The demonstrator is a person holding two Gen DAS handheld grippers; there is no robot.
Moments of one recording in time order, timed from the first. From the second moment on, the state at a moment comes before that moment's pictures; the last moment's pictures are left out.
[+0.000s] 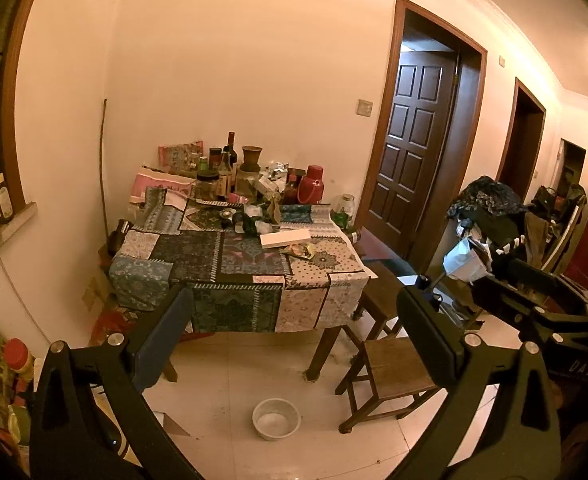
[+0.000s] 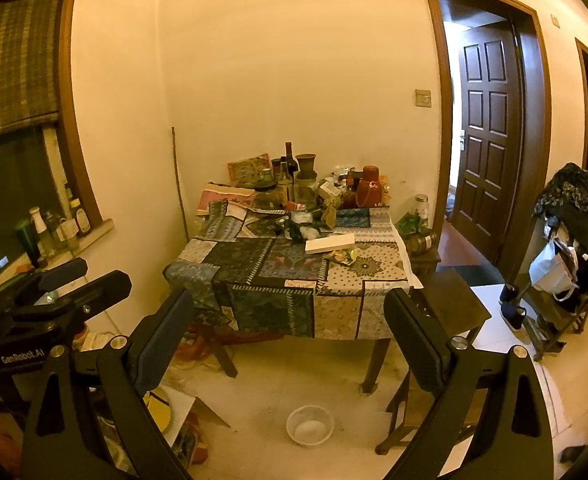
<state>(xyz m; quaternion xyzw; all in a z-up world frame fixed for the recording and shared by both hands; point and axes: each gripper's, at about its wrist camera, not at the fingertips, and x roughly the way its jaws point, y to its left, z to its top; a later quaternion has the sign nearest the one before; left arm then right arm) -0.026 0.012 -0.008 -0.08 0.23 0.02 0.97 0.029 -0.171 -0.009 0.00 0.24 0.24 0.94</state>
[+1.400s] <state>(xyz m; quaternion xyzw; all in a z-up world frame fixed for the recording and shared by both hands) -0.028 0.012 0.000 -0.07 0.22 0.00 0.97 0.023 -0.179 -0.016 0.00 0.24 0.23 0.94</state>
